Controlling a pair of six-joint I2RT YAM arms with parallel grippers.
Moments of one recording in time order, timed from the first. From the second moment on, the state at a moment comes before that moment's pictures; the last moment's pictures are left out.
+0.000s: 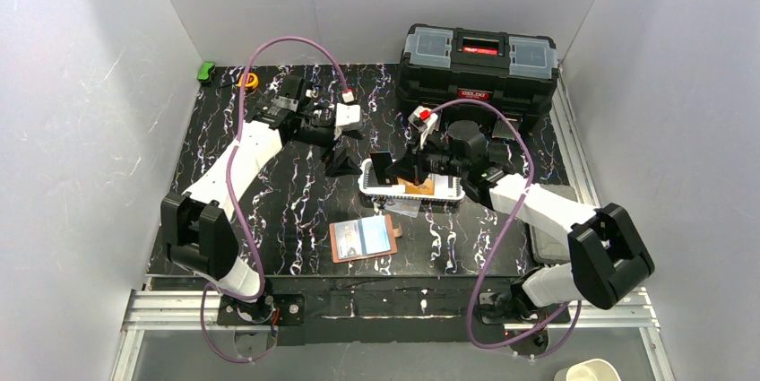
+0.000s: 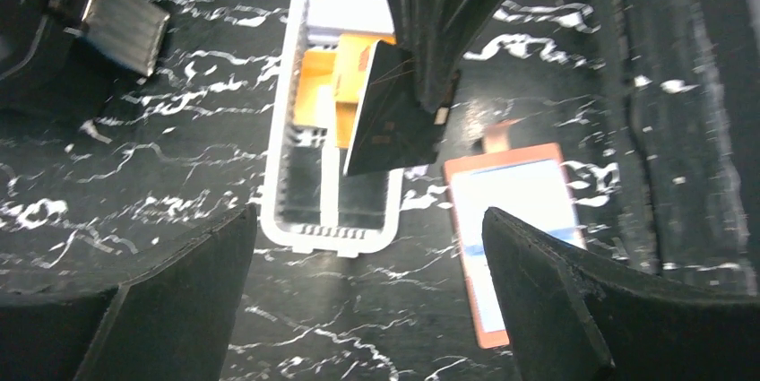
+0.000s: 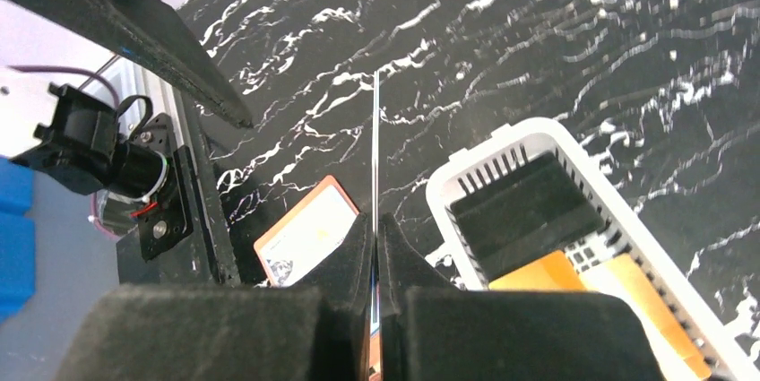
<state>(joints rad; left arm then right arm) -0.34 1.55 1.36 -0.78 0.95 0.94 0.62 1.39 0.81 0.26 -0.59 0.27</state>
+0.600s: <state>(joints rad) -0.34 1.55 1.41 -0.91 1.13 0.85 0.64 1.33 0.82 0.34 -0.70 0.15</state>
